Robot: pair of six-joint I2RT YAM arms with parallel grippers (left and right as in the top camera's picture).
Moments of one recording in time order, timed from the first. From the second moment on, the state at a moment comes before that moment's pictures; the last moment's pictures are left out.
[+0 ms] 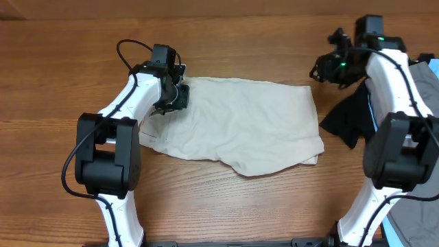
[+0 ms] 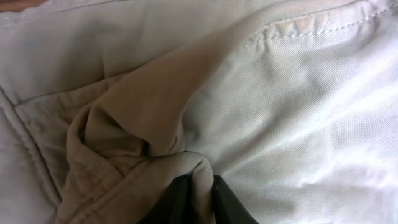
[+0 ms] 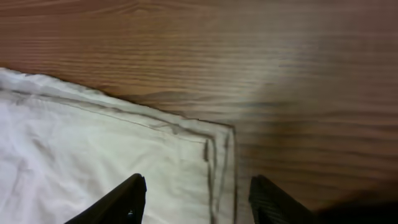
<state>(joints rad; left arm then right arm) -0.16 2.09 1.48 -0.70 0.12 -0.05 -0.14 2.09 1.77 -0.96 -0.38 -0.14</state>
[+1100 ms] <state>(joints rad) -0.16 2.09 1.48 -0.70 0.10 -0.04 -0.12 2.15 1.60 -0.70 -0.61 -0.47</state>
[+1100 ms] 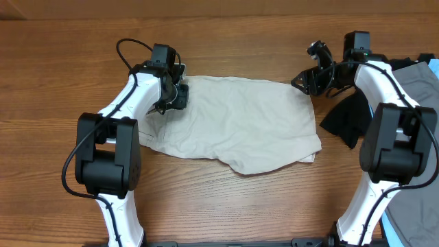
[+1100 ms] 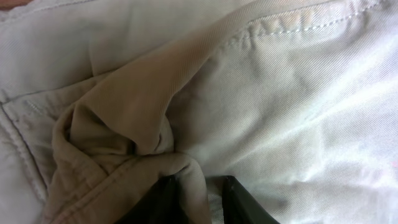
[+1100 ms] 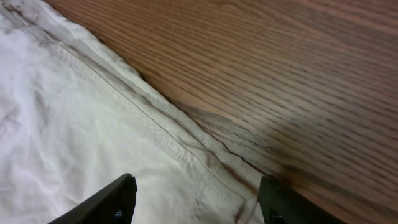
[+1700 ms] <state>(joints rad) -0.16 2.09 1.48 -0.71 0.10 -0.04 -0.11 2.23 1.60 -0.69 -0.62 -0.47</state>
